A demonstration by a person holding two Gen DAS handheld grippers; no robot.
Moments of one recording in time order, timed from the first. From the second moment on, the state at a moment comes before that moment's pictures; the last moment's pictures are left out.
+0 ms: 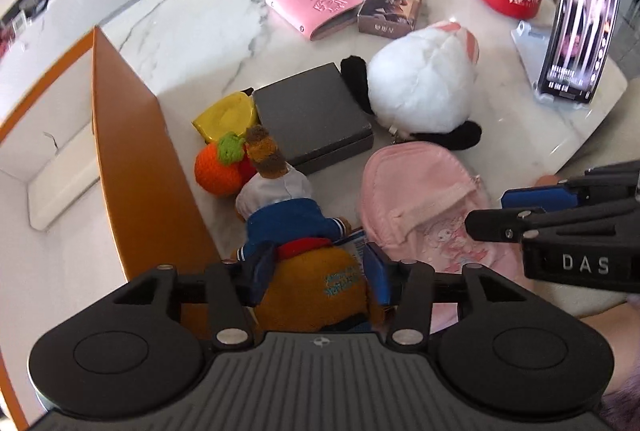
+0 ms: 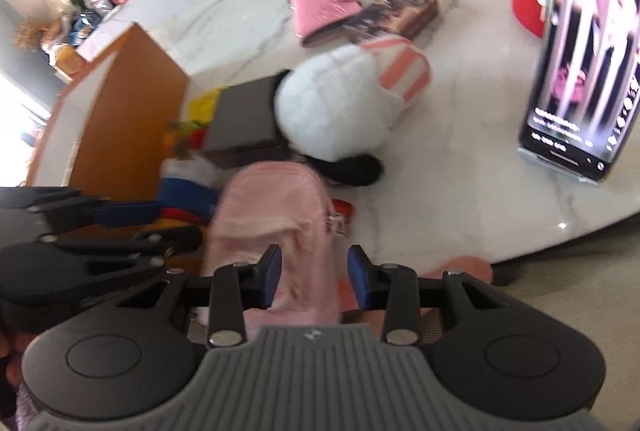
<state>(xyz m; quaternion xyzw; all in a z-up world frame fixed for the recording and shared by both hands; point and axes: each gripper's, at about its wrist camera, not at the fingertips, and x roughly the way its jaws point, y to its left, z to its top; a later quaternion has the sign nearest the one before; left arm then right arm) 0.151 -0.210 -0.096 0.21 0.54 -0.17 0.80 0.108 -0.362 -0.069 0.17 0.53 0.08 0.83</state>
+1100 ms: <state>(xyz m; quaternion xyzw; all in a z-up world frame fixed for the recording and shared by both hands) 0.134 -0.202 -0.096 0.21 0.49 -0.21 0.82 0.088 -0.355 -0.046 0.14 0.48 0.07 0.86</state>
